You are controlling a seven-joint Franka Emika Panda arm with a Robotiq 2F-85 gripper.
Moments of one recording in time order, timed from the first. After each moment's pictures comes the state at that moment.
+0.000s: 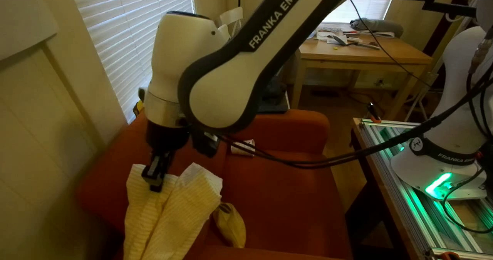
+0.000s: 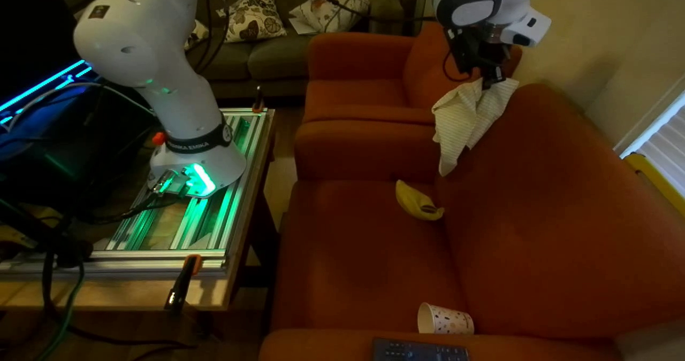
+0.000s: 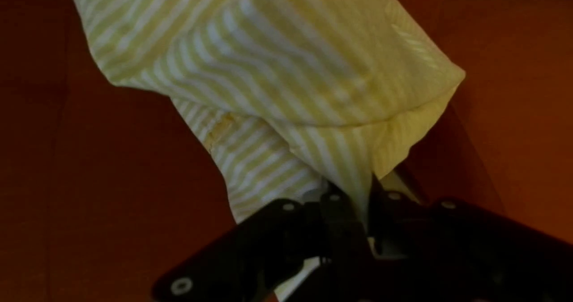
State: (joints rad) arm 0.10 0.54 0.16 -1.87 0.27 2.75 -0.05
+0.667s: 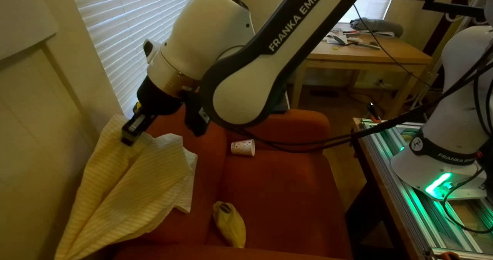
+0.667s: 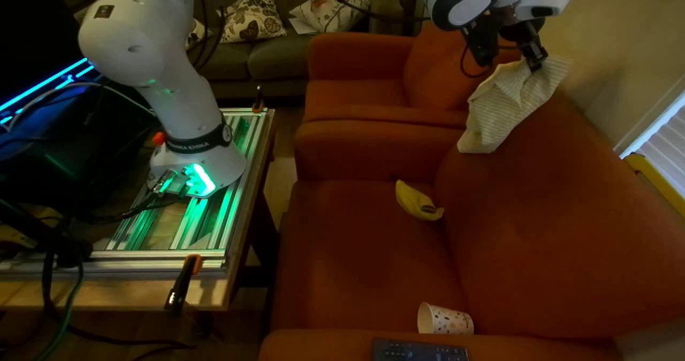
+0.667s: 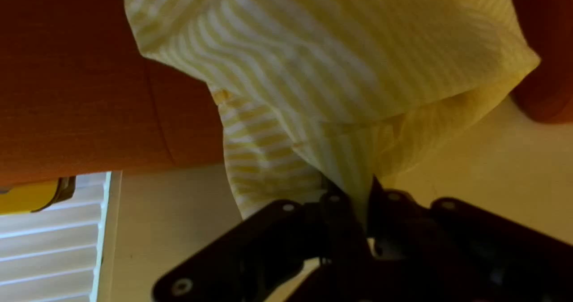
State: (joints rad) arm 0.16 0.47 0.05 -1.97 0.18 3.17 0.02
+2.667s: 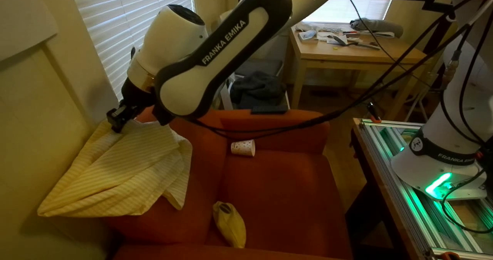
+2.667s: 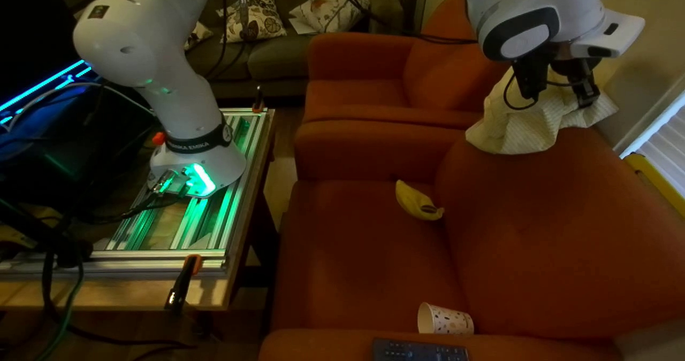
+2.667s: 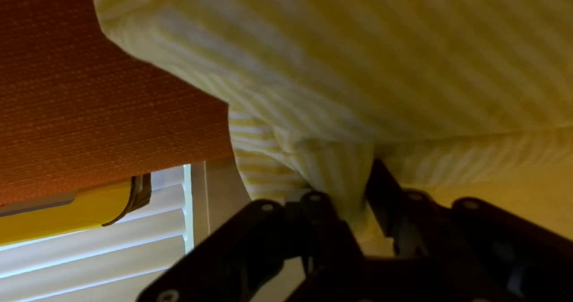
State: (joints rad) arm 0.09 0.75 0.00 -1.59 0.18 3.04 0.08
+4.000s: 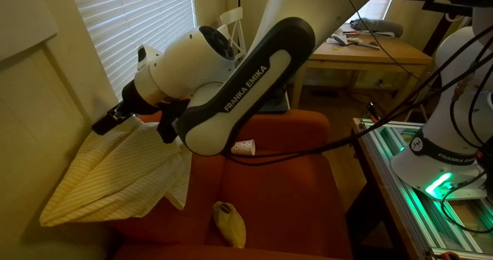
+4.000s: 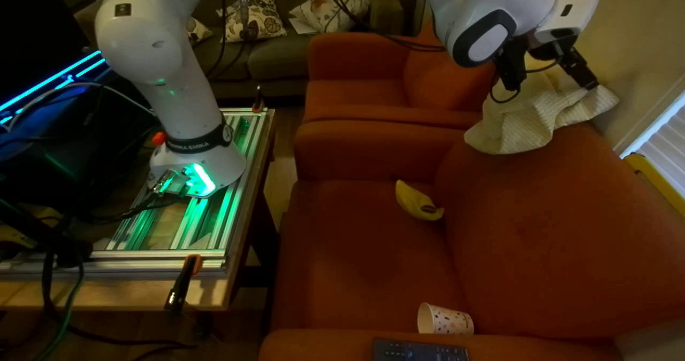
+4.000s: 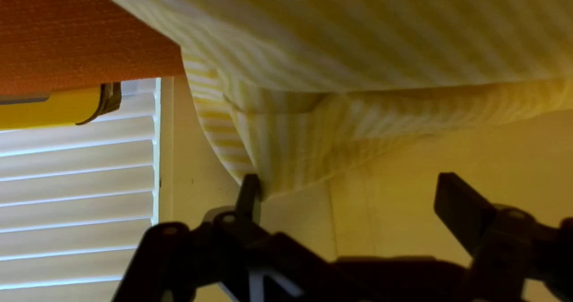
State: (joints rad) arm 0.39 0.73 -0.27 -1.75 0.20 3.43 0.15
